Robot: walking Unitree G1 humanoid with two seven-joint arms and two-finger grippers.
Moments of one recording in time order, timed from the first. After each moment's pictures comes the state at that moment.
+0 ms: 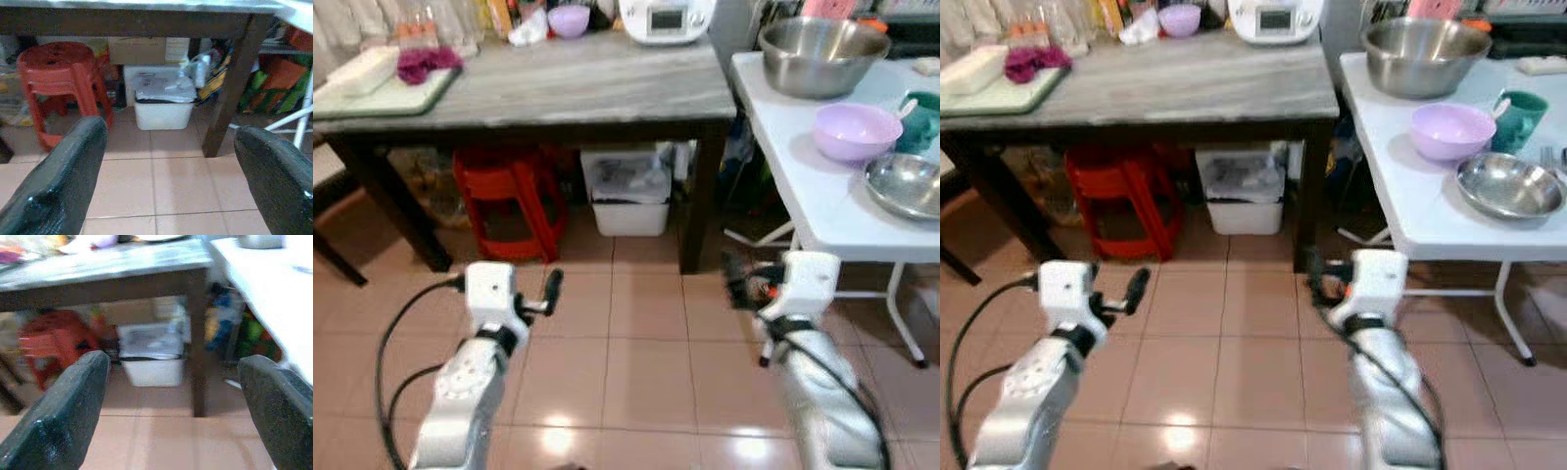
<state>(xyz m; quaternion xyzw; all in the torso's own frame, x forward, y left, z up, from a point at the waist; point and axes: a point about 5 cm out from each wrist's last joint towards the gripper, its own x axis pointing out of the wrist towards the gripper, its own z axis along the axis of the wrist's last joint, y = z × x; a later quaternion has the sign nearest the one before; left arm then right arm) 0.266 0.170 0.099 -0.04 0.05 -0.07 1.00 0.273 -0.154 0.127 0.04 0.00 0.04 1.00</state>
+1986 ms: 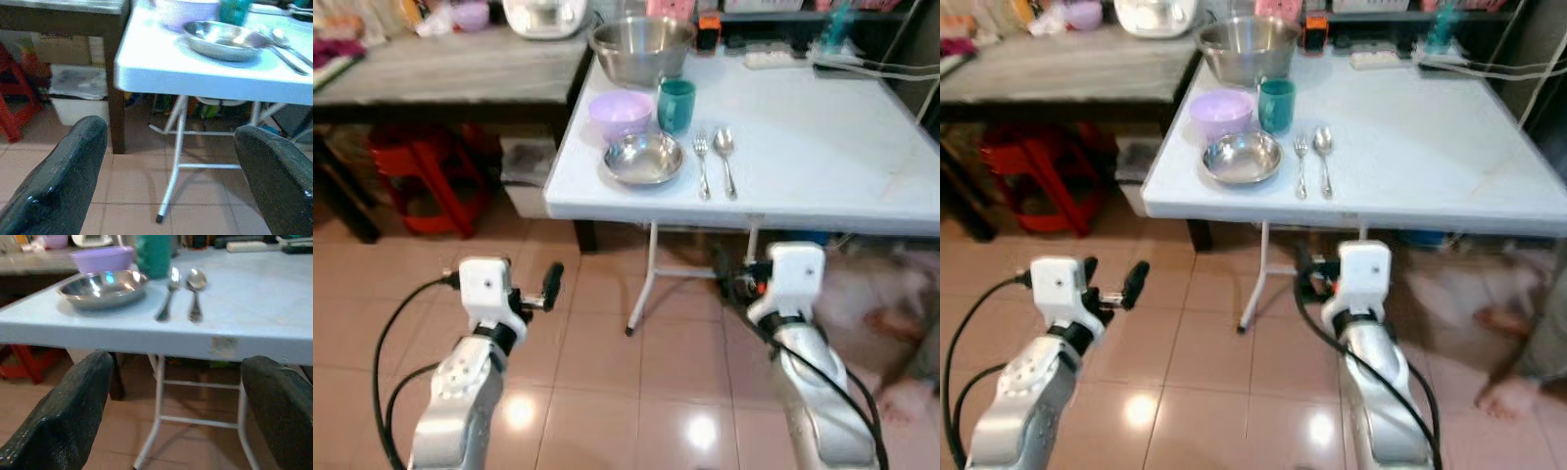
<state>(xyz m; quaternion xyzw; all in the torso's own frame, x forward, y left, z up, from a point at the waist) 0.267 0.159 0.111 -0.07 0.02 -0.10 0.99 0.272 -0.153 0.135 0.00 0.00 0.04 1.00</state>
